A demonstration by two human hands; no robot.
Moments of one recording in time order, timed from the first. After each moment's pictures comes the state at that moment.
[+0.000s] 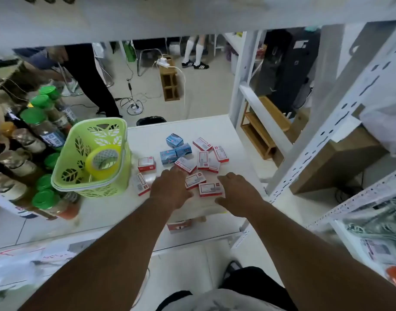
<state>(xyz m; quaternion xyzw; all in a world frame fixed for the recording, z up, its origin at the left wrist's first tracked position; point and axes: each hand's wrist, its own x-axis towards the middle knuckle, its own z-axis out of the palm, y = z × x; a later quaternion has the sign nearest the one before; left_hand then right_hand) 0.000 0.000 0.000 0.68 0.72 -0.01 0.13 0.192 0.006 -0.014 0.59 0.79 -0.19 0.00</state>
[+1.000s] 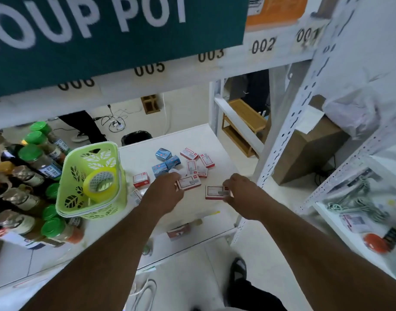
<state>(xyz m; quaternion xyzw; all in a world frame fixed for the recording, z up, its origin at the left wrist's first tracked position) -0.013 -0.017 0.058 0.71 0.66 0.11 0.23 0.221 -0.037 0.057 0.62 0.76 -0.21 -0.01</state>
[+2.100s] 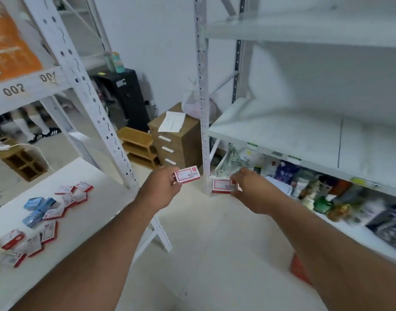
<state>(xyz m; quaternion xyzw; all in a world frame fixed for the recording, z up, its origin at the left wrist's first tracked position) 0.275 -0.215 0.135 0.88 0.38 0.14 0.24 0.469 -0.382 0.132 0.84 0.53 -0.12 -0.08</state>
